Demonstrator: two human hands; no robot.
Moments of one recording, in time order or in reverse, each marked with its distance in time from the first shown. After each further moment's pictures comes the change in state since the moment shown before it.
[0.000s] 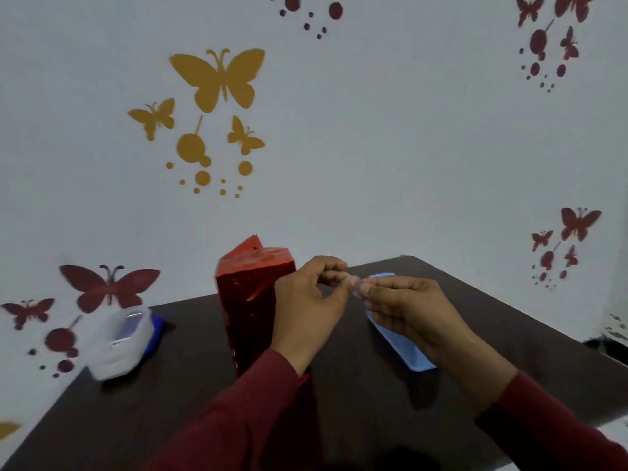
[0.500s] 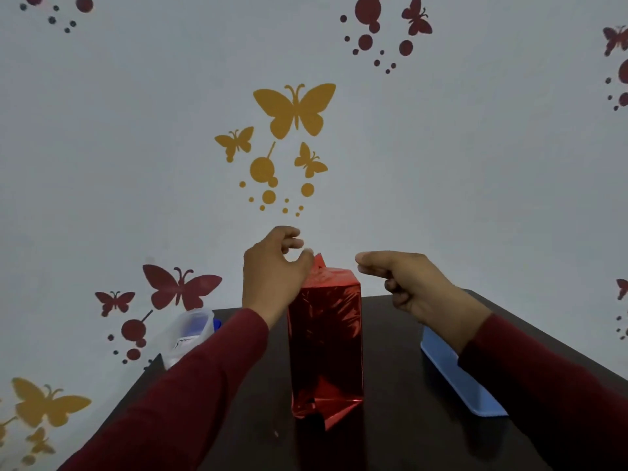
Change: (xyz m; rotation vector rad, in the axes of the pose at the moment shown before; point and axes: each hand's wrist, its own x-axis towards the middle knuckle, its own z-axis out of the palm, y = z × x) left_hand 0.067 -0.007 -0.124 0.344 0.206 -0.150; right_hand 0.056 -0.058 0.094 -0.149 -0.038 0.117
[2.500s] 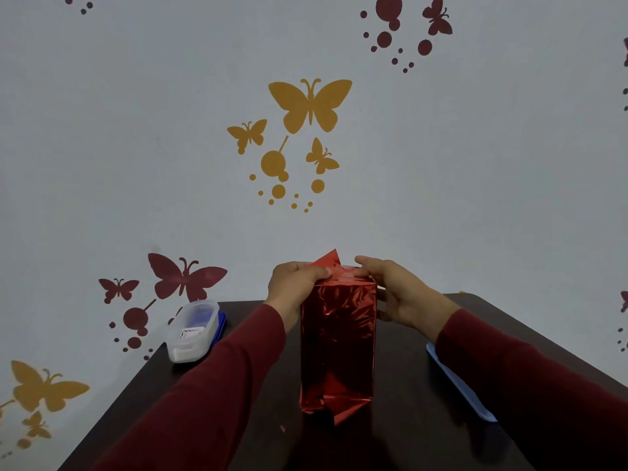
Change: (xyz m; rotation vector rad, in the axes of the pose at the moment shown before) left_hand 0.006 -0.045 0.033 -0.597 -0.245 -0.655; right_hand 0.040 0.028 0.033 0.046 -0.122 0.114
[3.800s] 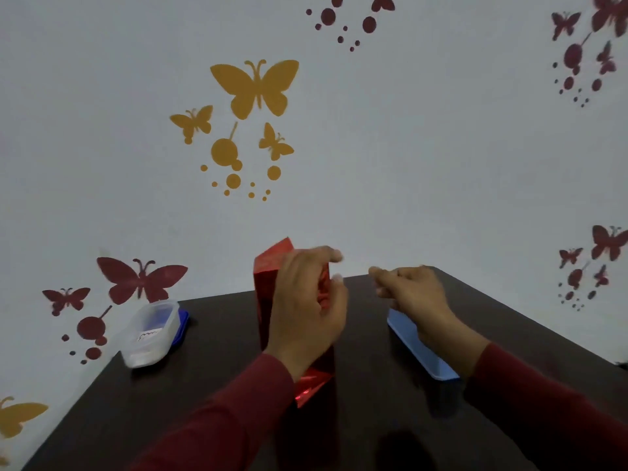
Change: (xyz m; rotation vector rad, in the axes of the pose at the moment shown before) left_hand -0.088 -0.034 0.059 0.516 0.071 1.228; right_hand -0.051 0.048 -0.084 -0.280 0.437 -0.294
